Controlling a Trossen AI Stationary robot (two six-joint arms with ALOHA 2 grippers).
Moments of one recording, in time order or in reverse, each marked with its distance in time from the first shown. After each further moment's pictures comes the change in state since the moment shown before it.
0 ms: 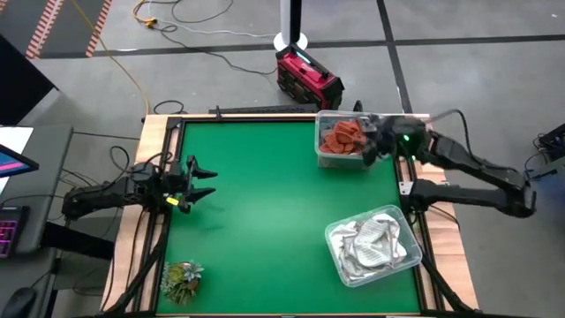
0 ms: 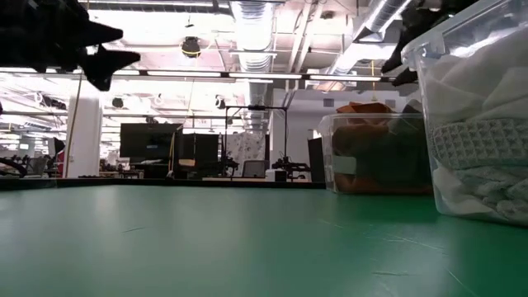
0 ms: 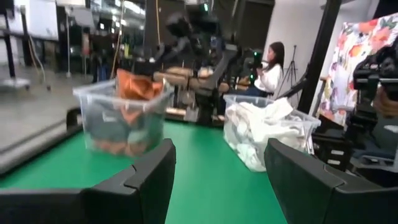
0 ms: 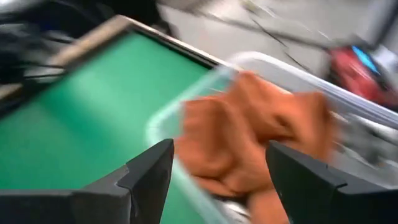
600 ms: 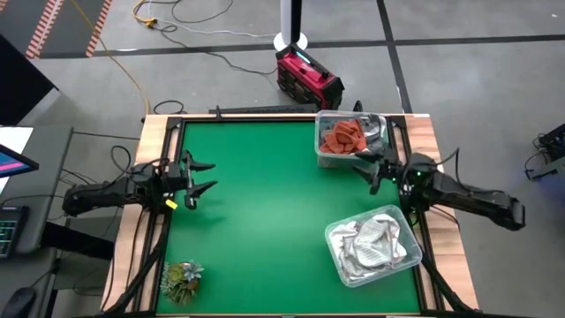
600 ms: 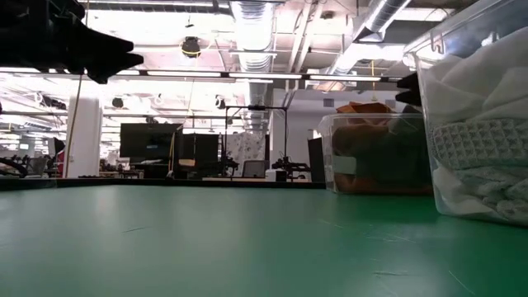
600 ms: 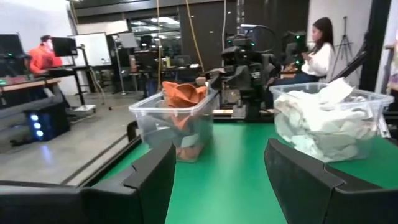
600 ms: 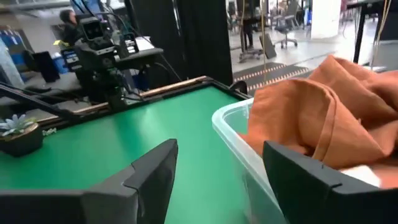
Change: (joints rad) left arm -0.055 0.000 -0.005 0.006 -0.220 0.233; right arm 0.083 -0.496 -0.636 0.566 -0.114 -0.151
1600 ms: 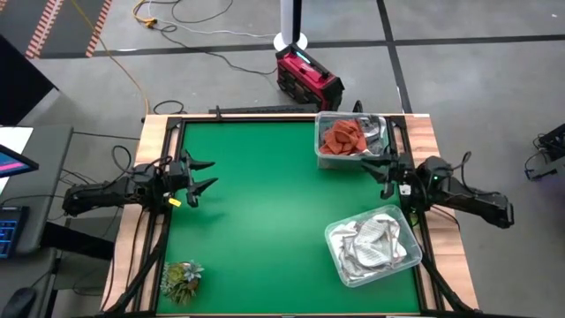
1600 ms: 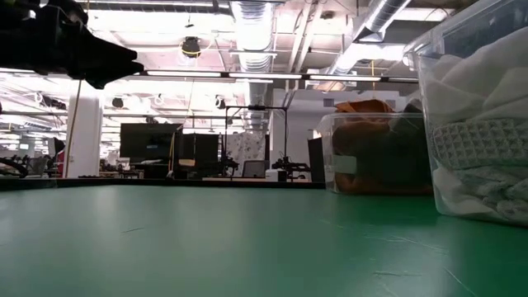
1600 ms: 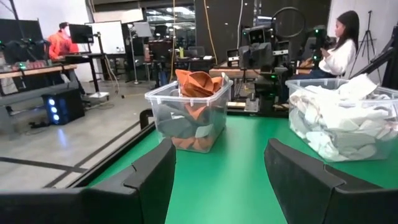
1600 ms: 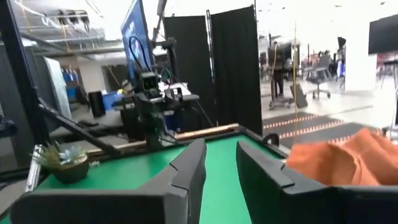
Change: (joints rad) left arm -0.002 0.000 0.000 -0.032 -0.073 -0.033; right arm 0.095 -0.186 0.021 -0.002 -0.032 -0.023
